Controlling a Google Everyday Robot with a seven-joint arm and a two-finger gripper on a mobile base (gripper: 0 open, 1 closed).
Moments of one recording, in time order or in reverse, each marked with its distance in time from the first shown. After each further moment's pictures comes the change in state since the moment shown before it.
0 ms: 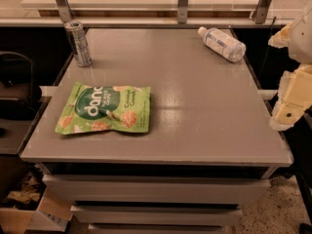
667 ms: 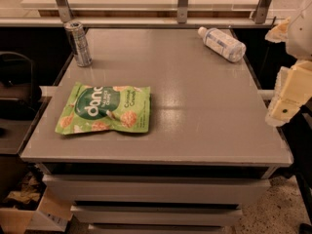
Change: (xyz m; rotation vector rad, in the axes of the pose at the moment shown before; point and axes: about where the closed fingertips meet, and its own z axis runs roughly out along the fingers) arm -0.012 -0.004 -0.004 0.024 -0.029 -0.017
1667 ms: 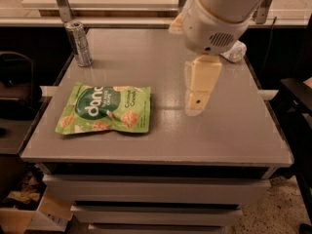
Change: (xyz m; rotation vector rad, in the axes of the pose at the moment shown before) arm -0.152 0.013 0.038 -0.039 -0.116 -0.371
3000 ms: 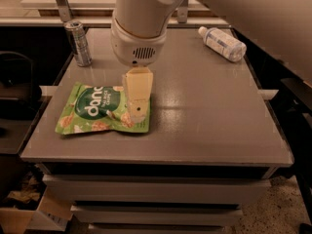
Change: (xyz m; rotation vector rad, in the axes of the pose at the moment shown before) arm -0.097 -0.011 0.068 -0.087 -0.027 -0.144
